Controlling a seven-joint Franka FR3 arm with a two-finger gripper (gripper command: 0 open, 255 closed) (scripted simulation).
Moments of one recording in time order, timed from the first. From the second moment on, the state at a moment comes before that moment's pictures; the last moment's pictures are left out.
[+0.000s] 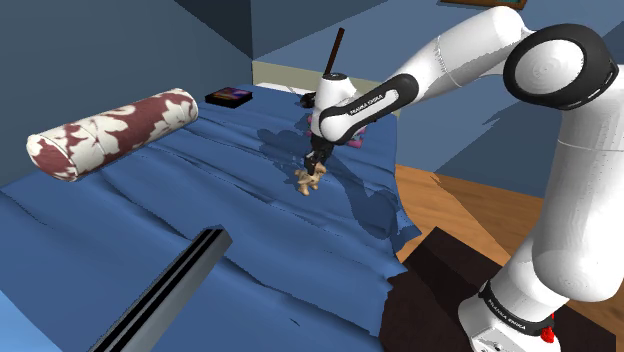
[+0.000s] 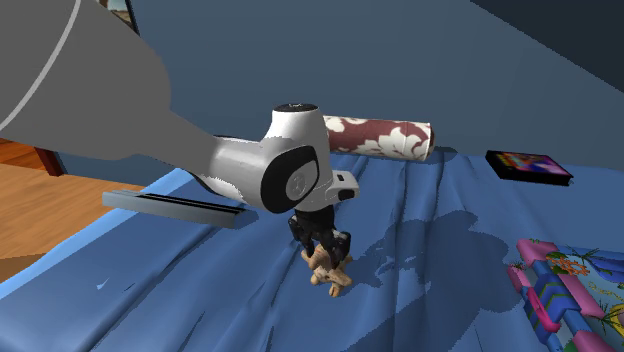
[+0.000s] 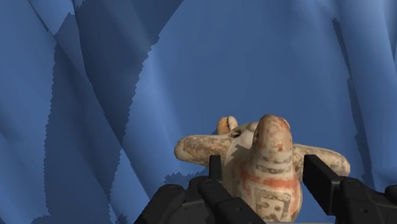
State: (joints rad) arm 0.02 0.34 0.05 -1.97 -0.14 2.43 0.03
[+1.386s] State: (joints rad) arm 0.02 0.26 0.06 -1.92 -0.13 2.31 0.02
